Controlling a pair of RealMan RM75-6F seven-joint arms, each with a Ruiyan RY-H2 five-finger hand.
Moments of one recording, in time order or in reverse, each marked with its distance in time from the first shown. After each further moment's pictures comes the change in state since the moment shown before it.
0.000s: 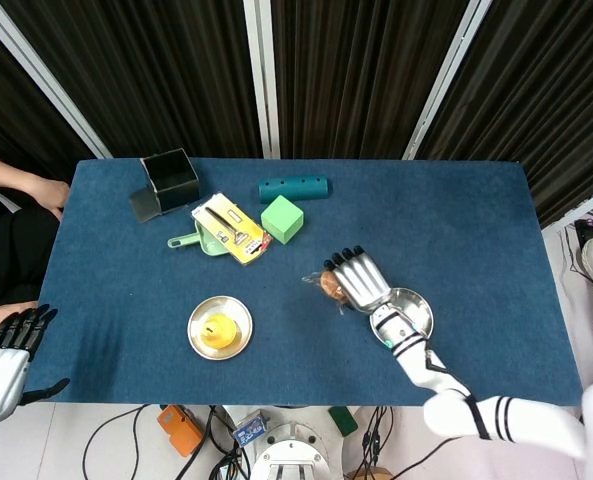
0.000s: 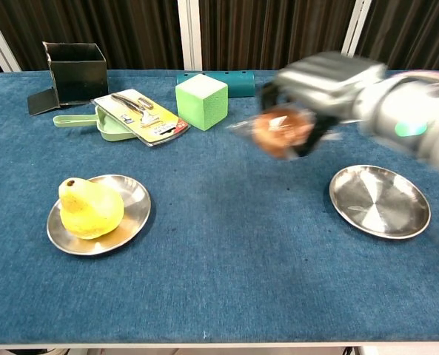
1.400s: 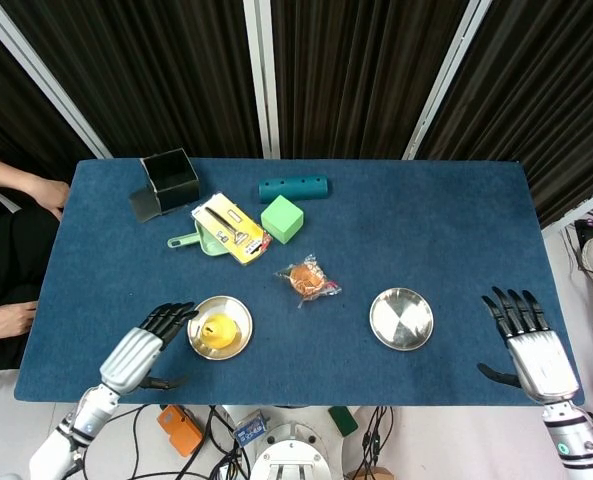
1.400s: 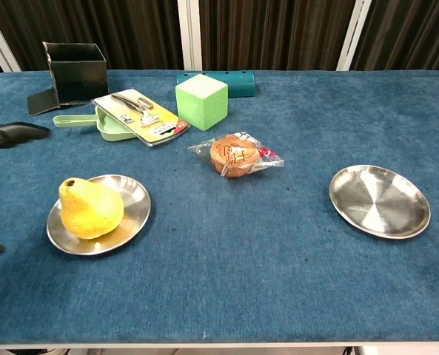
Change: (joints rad) left arm -0.268 -0.229 -0.019 -0.136 0.147 -0.282 -0.019; right arm -0.566 0.462 -0.466 0.090 -0.520 0.703 0.735
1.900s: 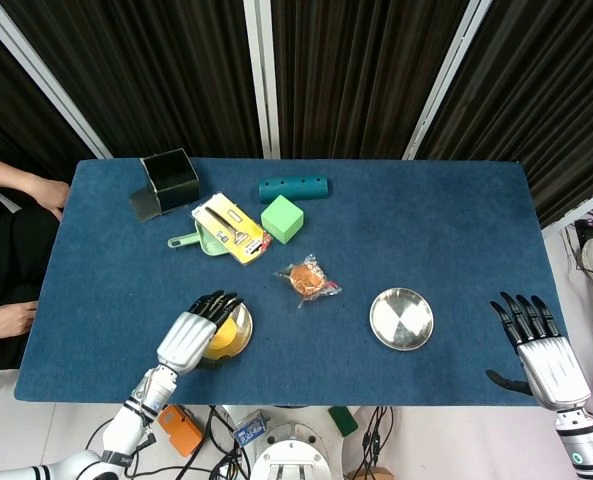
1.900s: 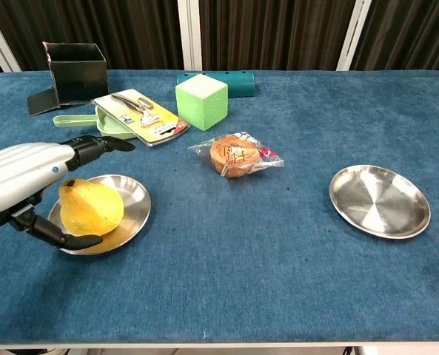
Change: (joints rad) left arm -0.079 -0.242 -0.110 -0.003 -0.265 -0.125 0.471; right arm -0.039 0.036 0.044 -0.014 -0.054 -0.048 0.018
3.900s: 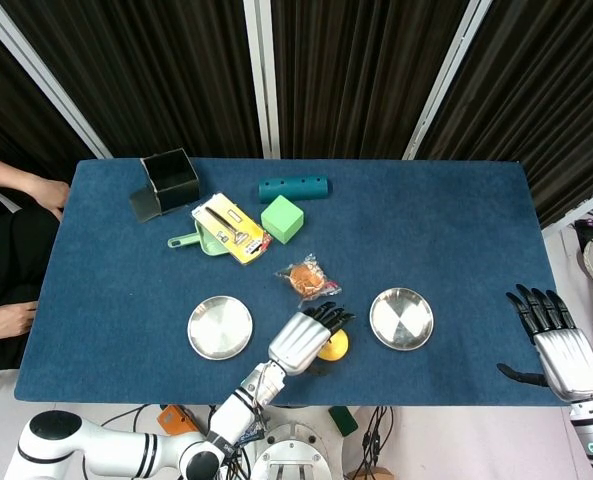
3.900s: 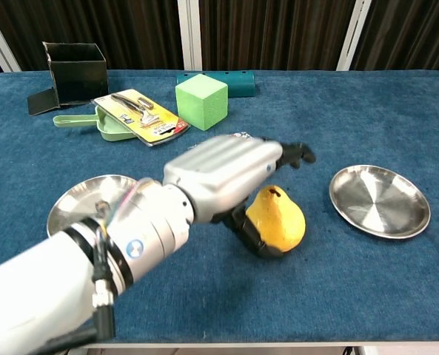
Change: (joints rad) left arm -0.328 -0.418 -0.155 0.021 -0.249 -0.107 0.324; right arm -0.035 0.065 0.111 -0.016 0.017 -0.132 0.129
